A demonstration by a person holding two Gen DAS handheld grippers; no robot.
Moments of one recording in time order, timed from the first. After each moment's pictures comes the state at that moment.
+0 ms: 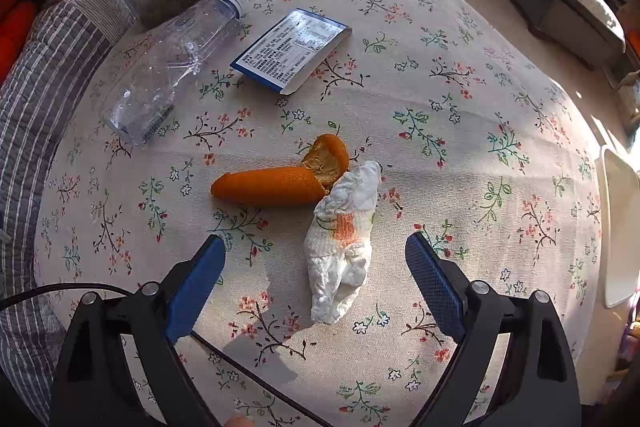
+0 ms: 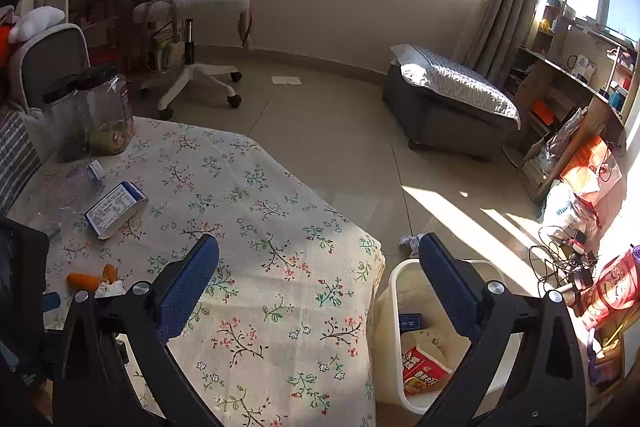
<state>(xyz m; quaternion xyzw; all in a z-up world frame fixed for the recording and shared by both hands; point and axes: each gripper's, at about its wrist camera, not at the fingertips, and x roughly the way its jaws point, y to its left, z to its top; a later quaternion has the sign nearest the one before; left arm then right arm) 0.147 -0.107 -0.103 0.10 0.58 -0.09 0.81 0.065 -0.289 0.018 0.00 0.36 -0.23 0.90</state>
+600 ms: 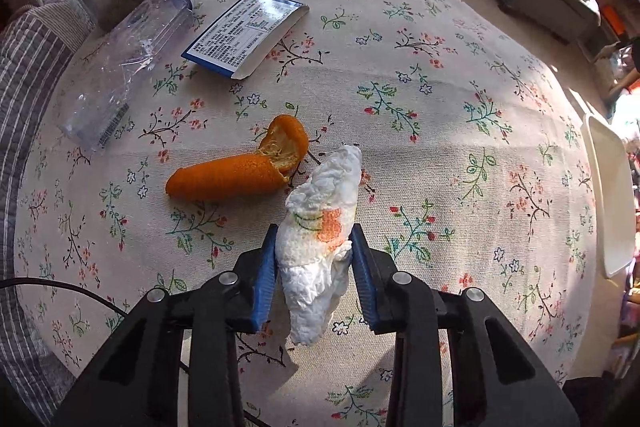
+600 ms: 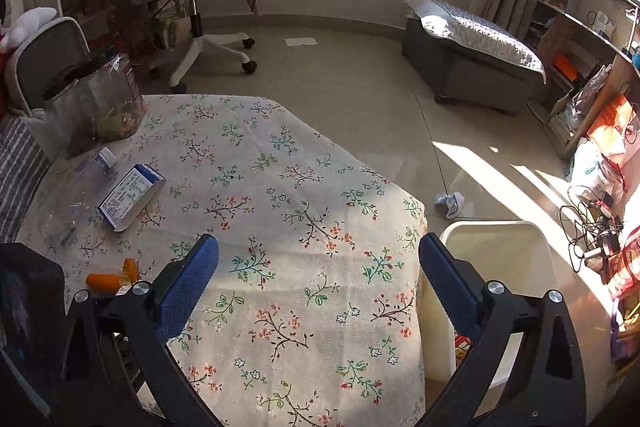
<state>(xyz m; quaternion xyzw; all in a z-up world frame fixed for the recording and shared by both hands) 0.133 -0.114 -0.106 0.11 0.58 -0.15 0.79 0.093 -0.287 -0.010 0.06 0.42 -0.21 0.88</state>
